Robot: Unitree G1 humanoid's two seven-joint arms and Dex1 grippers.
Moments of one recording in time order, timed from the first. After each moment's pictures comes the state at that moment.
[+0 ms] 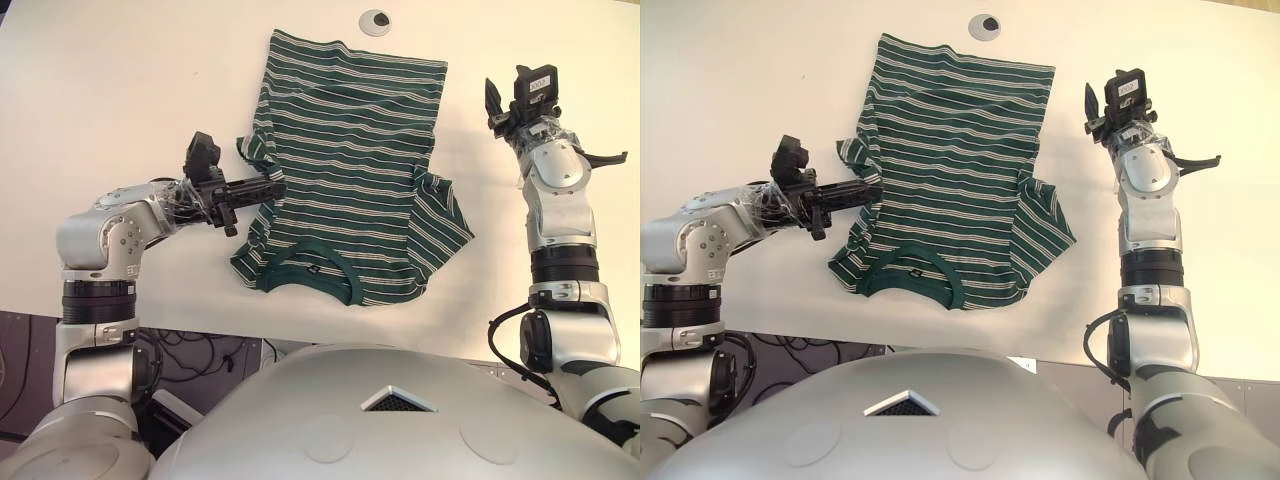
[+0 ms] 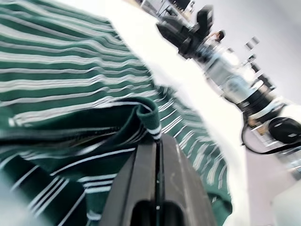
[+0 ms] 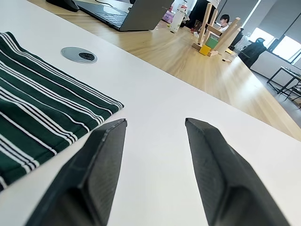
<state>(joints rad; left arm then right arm) -0.10 0.58 0.06 -0.04 -0.68 0.85 -1.11 -0.30 -0.40 -0.04 0.42 -0.03 -0.03 0.25</state>
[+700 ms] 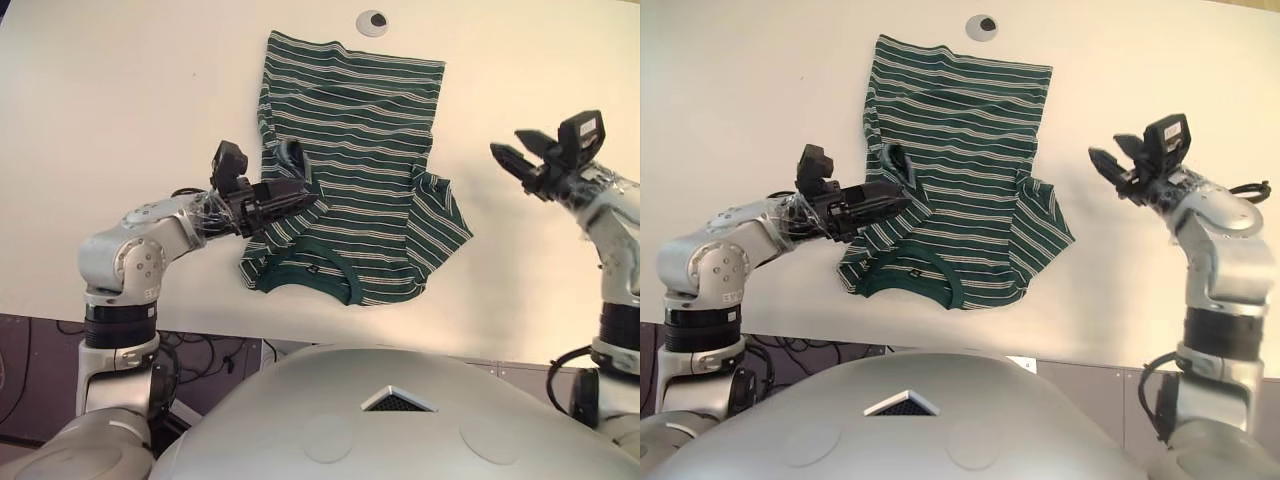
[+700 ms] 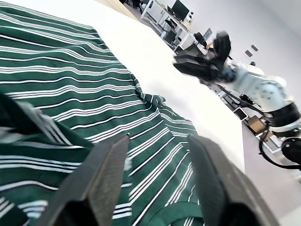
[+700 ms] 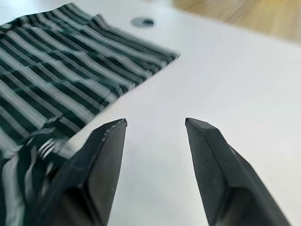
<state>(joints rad) 0.01 0.47 0.05 -0.27 -0.75 0.89 -0.85 0.06 -0.68 -0.22 -0.21 0.43 0.76 0.69</state>
